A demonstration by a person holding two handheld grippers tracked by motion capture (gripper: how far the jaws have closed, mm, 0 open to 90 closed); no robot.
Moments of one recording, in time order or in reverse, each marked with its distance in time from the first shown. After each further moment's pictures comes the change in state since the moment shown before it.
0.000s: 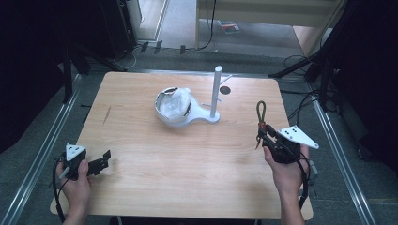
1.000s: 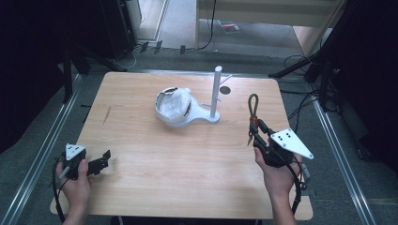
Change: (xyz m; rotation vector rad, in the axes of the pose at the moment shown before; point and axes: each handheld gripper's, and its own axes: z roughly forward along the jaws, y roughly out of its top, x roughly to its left) left arm 0.001 0.000 0.001 0.006 0.000 -0.015; right arm 0.037 0.014 -0.011 -0.175 0.037 -0.070
